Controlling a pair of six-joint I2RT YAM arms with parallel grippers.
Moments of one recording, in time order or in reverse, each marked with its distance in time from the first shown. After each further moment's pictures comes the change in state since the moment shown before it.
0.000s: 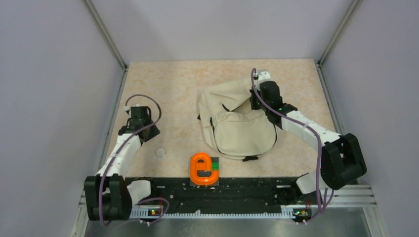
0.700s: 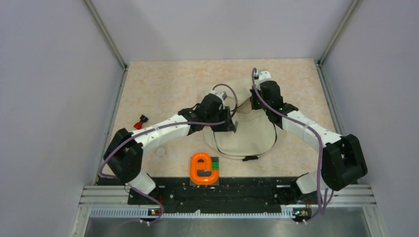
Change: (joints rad) left arm -0.877 0.356 0.420 0.183 0.277 -0.227; right arm -0.002 -0.010 0.000 -0.011 -0.003 -0.001
